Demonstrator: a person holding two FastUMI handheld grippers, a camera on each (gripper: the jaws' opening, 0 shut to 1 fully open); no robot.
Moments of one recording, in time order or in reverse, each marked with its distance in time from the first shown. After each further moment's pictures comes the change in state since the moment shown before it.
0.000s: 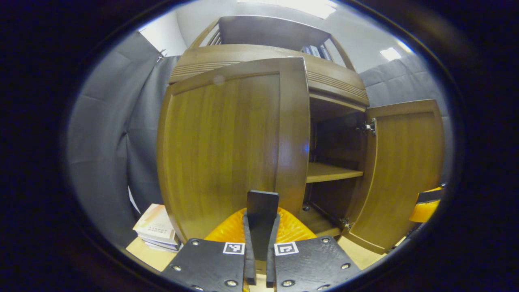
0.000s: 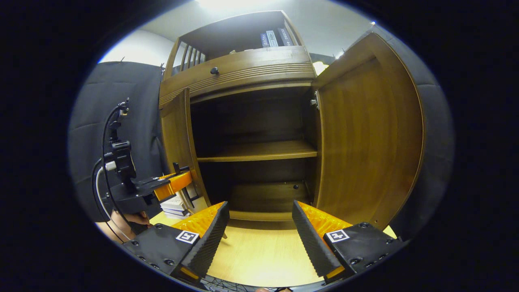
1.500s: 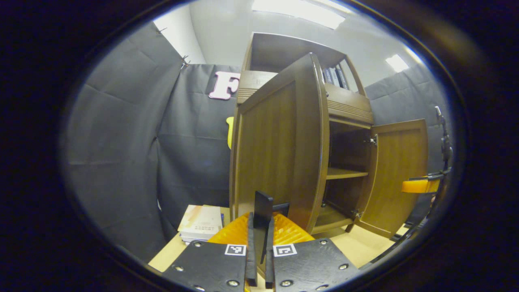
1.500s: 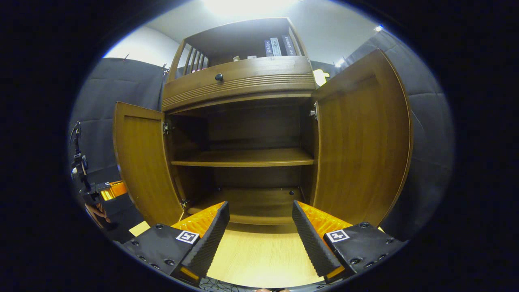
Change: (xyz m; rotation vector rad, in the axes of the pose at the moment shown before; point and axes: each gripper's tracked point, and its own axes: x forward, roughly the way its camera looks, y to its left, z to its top) left arm -0.144 0.148 0.011 -0.007 -0.064 0.047; right arm -0.012 -0.001 0.016 -0.046 -0.052 -0.035
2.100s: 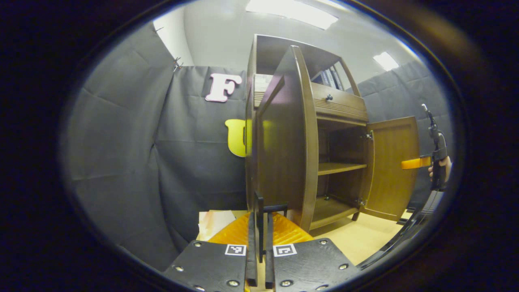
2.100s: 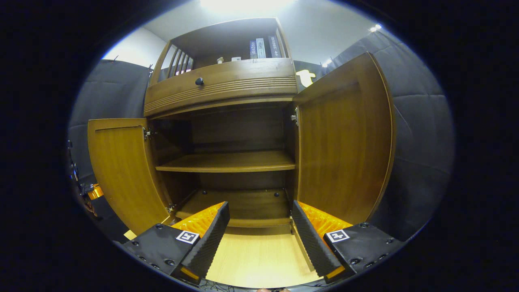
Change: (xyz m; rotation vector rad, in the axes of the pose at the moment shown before) left arm -0.014 0.096 0.006 0.047 0.002 -0.072; right arm -0.005 -0.034 0.018 0.013 0.014 -0.122
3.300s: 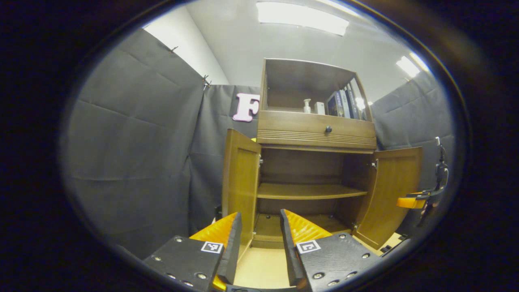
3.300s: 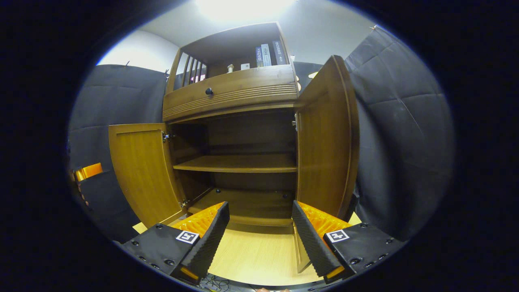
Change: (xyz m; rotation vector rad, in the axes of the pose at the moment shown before) left arm -0.089 -0.138 0.096 -0.048 -0.054 0.275; right arm -0.035 -0.034 0.003 0.007 -0.022 0.183
